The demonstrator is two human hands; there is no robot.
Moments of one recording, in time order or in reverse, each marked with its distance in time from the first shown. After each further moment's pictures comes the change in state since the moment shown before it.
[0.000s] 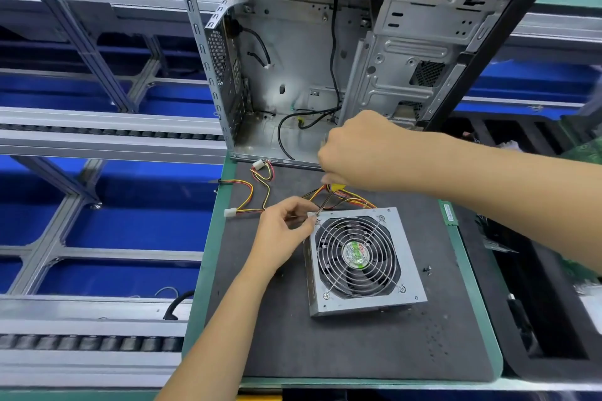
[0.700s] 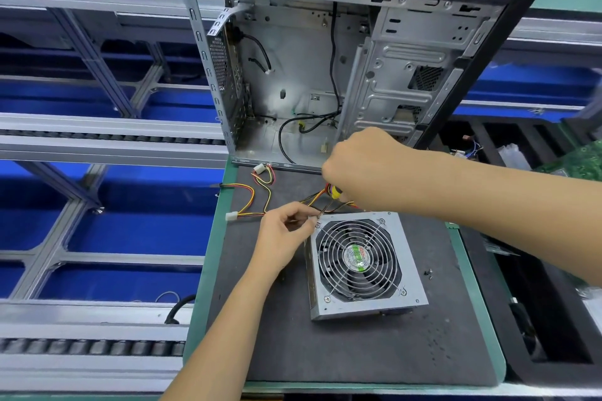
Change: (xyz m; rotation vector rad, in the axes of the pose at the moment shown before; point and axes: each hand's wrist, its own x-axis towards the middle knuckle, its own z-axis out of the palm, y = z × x) left_hand 0.000 0.000 0.001 -0.006 0.021 -0.004; right_hand -0.010 -0.013 -0.005 0.100 -0.064 0.056
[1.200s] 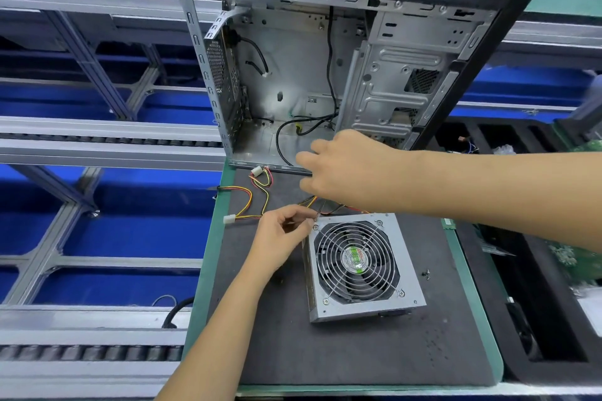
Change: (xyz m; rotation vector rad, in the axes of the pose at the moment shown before) left_hand 0.004 0.001 -0.005 0.006 -0.053 0.000; right_hand 0.004 0.002 0.003 -0.237 0.118 -0.223
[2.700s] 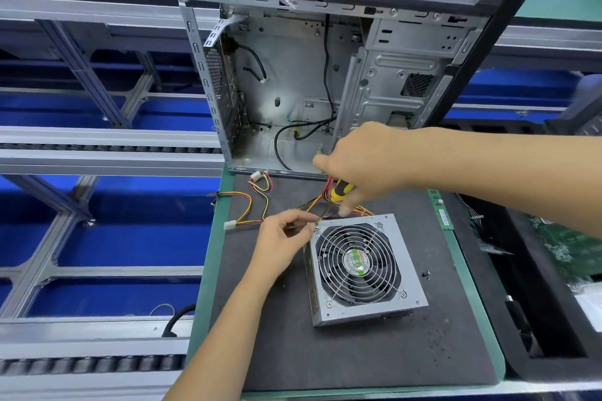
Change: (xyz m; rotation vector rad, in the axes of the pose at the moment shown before) left_hand -0.001 -0.002 0.000 -0.019 -0.004 0.000; right_hand 0.002 0.020 0.003 0.275 -0.208 0.139
